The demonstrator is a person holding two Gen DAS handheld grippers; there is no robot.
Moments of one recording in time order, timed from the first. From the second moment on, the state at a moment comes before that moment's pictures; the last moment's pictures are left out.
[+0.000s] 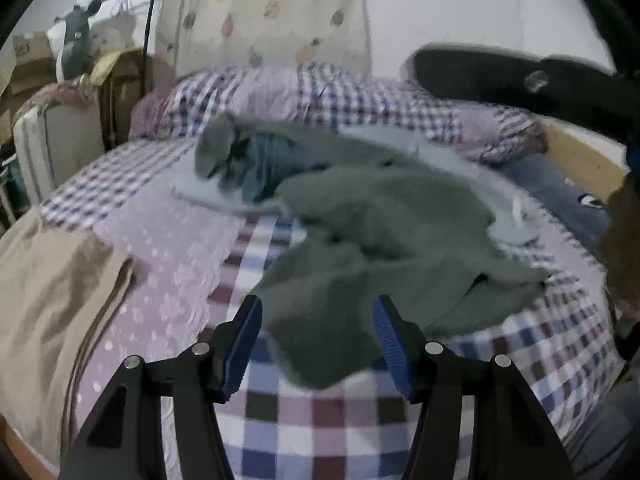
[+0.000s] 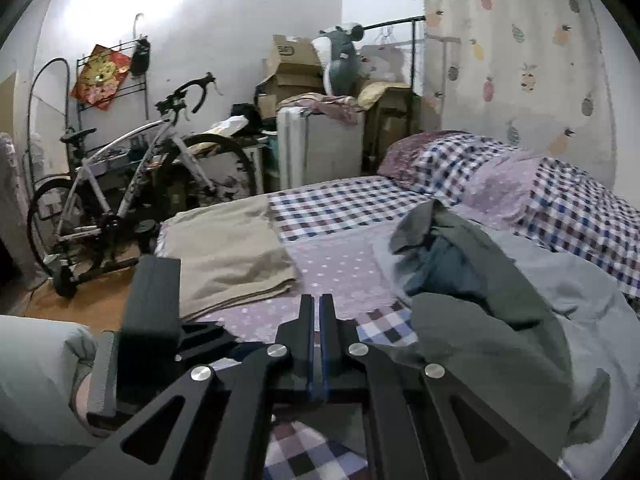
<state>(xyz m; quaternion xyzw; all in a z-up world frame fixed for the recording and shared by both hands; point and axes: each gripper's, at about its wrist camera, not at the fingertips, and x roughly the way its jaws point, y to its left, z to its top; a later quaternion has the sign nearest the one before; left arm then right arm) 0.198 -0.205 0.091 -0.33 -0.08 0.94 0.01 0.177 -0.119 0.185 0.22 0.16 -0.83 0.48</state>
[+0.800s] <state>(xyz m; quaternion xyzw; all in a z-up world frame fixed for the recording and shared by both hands) 0.166 -0.271 0.068 -0.26 -0.49 0.79 0.26 0.190 -0.081 0.066 0.23 0.24 -0.84 0.42</state>
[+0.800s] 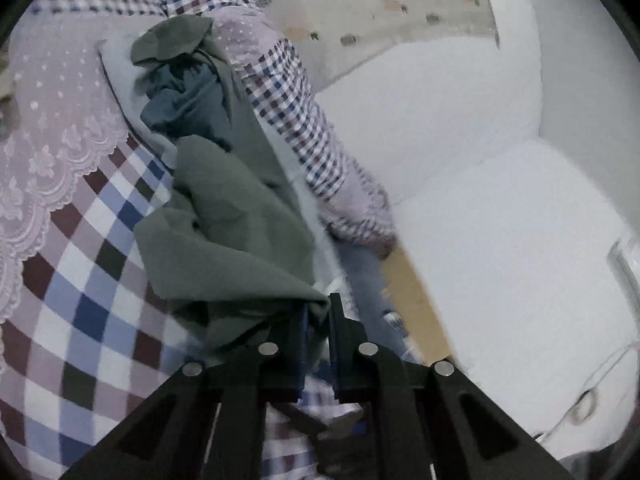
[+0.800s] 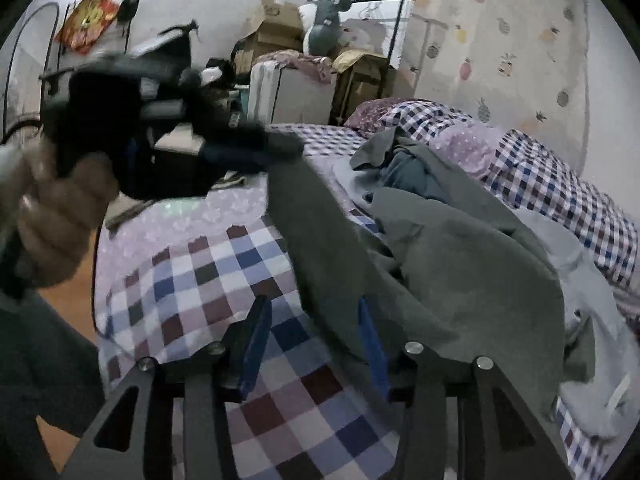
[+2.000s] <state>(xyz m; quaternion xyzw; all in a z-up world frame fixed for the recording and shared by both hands) 0.208 -0.211 0.123 -0.25 -0.10 0.96 -0.05 0.153 -0.100 0.171 0.26 0.15 -0.82 0.48</state>
